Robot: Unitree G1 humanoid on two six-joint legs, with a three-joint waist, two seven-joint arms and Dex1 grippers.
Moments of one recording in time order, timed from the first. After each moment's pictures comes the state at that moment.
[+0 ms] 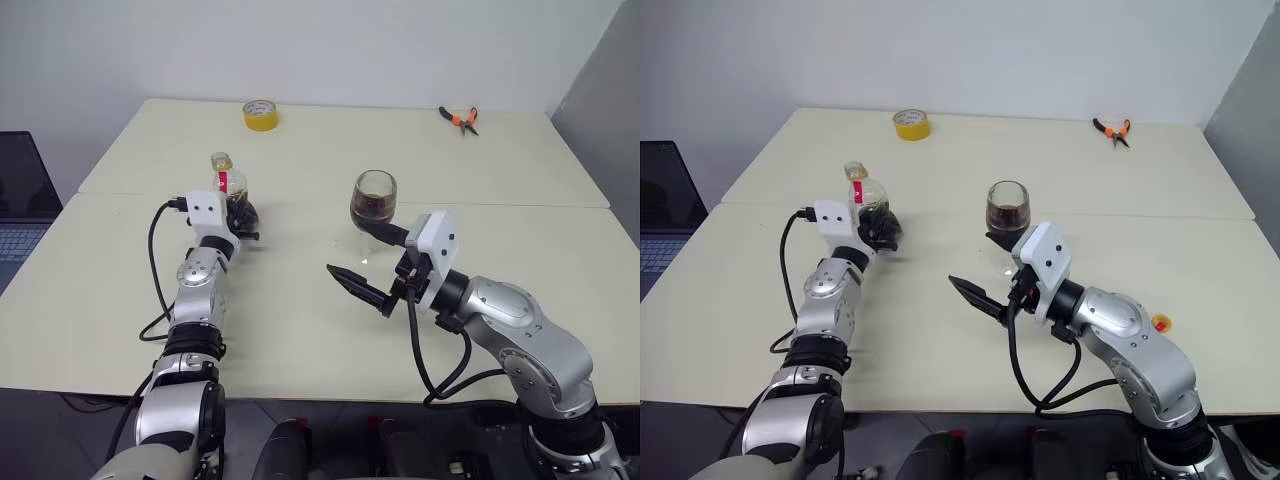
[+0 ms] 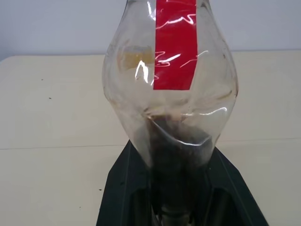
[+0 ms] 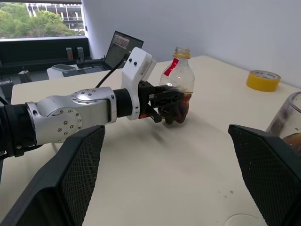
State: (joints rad) left arm -0.66 0.29 0.22 0.68 -0.14 -0.14 -0.23; right arm -0.33 -0.39 0.18 -0.66 0.46 0.66 0.48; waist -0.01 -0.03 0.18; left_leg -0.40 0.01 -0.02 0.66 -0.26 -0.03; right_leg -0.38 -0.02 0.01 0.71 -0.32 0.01
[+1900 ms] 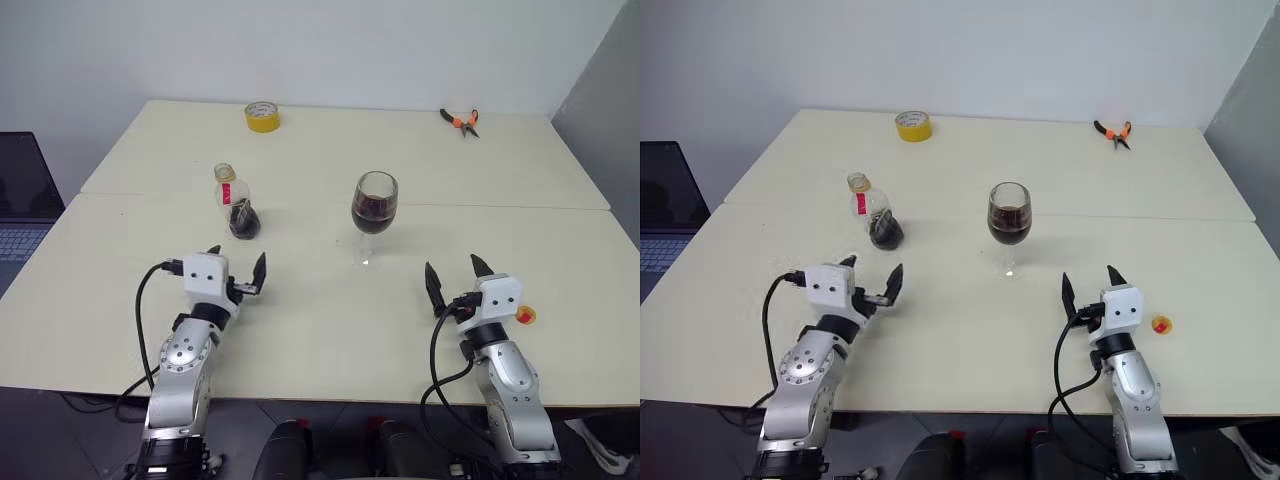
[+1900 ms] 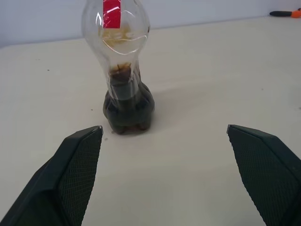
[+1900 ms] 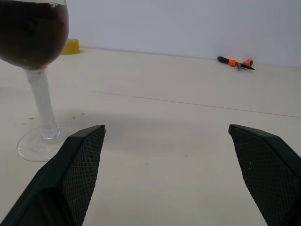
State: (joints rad) left arm -0.05 0.25 0.13 -0.14 -0.13 0.12 -0.23; right arm 0.06 -0.13 -0.02 -0.17 0.09 -0.11 0.18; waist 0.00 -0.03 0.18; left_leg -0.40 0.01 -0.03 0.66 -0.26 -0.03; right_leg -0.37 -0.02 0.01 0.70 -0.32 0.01
